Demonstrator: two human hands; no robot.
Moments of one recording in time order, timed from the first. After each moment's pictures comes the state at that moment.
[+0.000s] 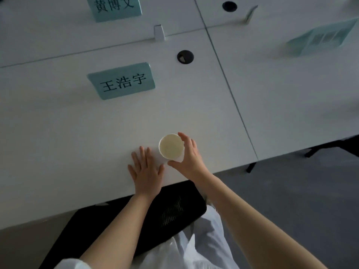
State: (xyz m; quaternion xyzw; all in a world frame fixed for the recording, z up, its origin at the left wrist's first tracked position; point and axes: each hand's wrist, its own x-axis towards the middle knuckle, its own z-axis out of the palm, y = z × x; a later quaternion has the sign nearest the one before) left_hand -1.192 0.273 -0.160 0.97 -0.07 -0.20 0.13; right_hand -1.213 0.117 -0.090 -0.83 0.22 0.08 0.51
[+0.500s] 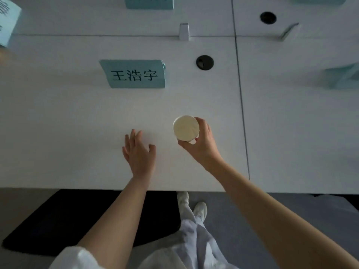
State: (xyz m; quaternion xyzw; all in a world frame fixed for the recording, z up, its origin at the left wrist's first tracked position) left_hand -1.150 0.209 -0.139 0.95 0.17 -0.05 0.26; right_hand -1.157 0.030 -0.083 -0.84 0.15 0.05 0.52
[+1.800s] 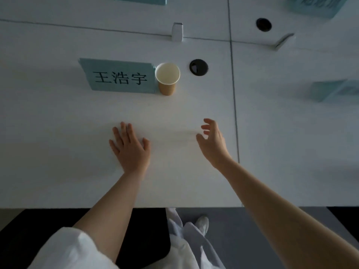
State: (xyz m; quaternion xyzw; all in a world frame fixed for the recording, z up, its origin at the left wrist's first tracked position) left_hand -1.093 0.200 -0.182 0.98 0.13 -0.03 0.17; right_hand -1.102 -0.018 -0.110 -0.87 0.22 0.09 0.44
